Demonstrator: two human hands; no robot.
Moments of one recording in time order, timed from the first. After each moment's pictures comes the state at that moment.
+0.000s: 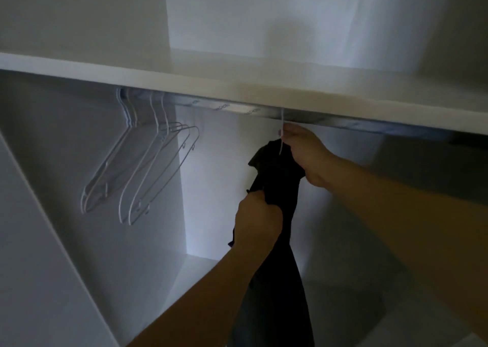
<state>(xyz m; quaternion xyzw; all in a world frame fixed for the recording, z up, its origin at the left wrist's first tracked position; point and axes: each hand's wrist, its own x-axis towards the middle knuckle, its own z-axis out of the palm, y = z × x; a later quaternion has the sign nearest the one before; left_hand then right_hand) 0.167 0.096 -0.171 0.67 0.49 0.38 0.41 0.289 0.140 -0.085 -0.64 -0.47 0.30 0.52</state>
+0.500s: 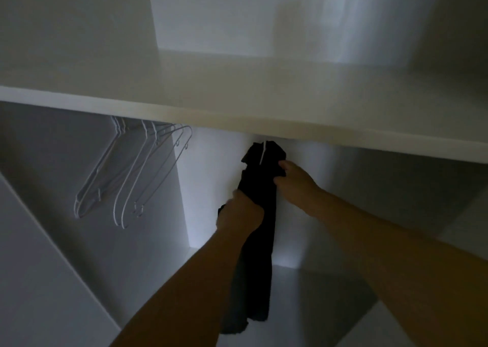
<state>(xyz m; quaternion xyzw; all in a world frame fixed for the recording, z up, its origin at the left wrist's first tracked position) 0.196 0.135 -0.176 0.71 0.60 0.15 0.34 0.328 0.118 -0.127 -0.73 -0.52 0.27 0.35</state>
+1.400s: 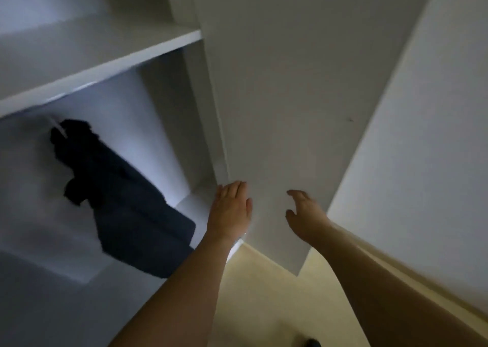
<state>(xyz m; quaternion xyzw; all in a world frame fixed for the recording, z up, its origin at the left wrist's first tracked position) 0.133 -0.172 -0.218 0.99 -0.04 0.11 0.10 0.144 -0.364 -0.200 -0.95 -0.07 0.12 0.29</state>
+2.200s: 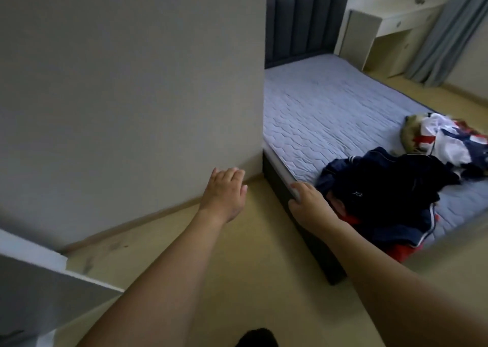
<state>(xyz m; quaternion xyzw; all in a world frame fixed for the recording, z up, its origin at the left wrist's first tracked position) -0.224 -0.831 -0.223 0.82 -0.56 0.03 0.07 -0.417 -0.930 -0.210 -0.85 0.43 -0.05 0.30</state>
